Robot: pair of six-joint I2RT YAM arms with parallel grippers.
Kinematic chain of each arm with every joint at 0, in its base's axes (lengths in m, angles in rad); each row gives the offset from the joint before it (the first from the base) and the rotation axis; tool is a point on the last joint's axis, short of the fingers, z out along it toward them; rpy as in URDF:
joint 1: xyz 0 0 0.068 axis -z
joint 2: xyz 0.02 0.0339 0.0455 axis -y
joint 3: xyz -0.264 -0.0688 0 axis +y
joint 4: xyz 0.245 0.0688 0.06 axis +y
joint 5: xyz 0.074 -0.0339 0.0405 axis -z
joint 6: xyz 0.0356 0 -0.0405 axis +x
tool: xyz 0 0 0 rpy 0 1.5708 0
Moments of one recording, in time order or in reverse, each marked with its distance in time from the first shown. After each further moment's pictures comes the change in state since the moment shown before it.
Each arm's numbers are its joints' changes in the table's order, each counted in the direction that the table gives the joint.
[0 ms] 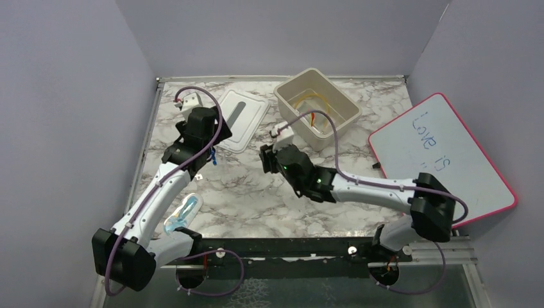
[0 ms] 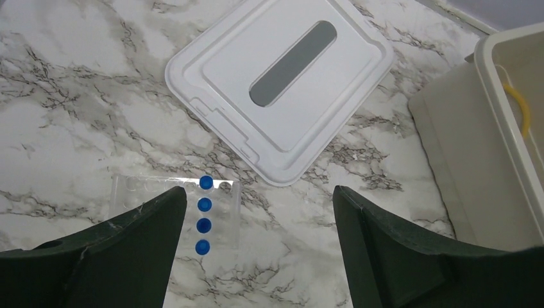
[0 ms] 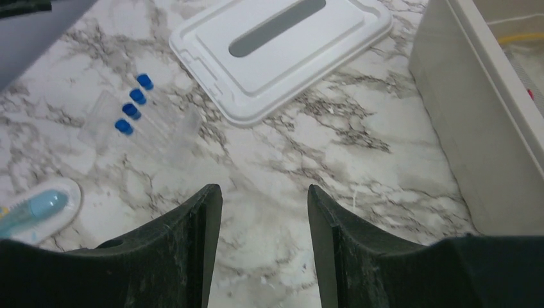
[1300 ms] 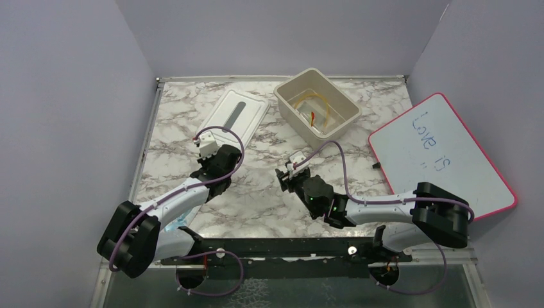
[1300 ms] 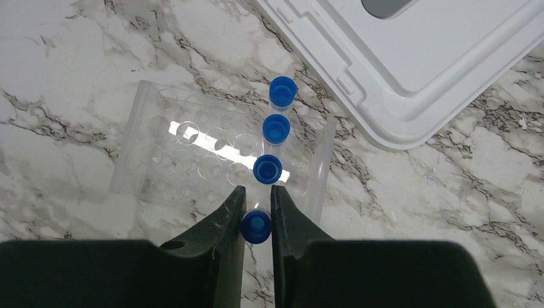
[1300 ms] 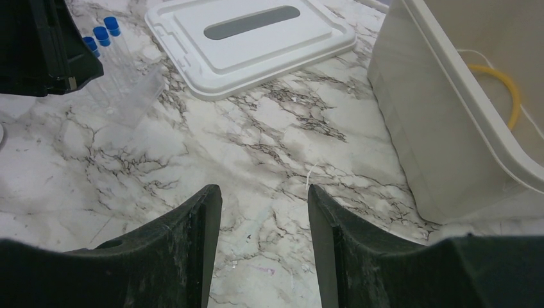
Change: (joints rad) left arm 0.152 -0.106 0.407 -0.265 -0.302 -0.153; right arm -0.058 0.051 0.350 -0.462 0.054 -0.250
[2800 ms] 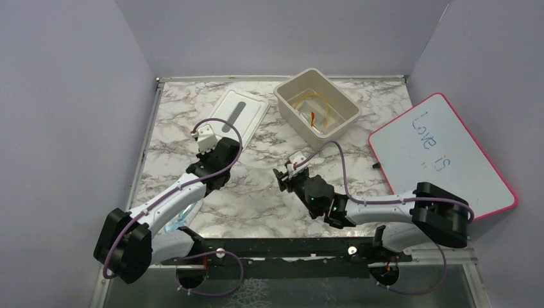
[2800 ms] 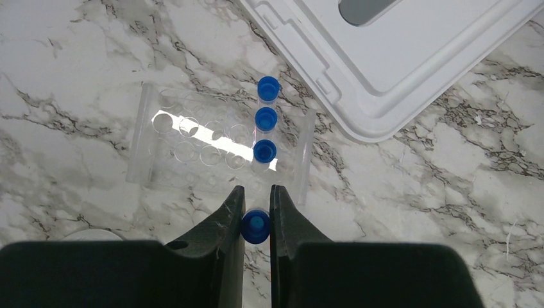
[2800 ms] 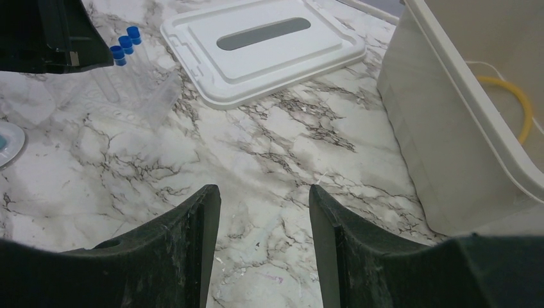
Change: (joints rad) left arm 0.011 0.044 -0.146 0.242 0.042 -0.055; right arm -0.001 -0.002 0.000 -0.035 -0.032 -0.008
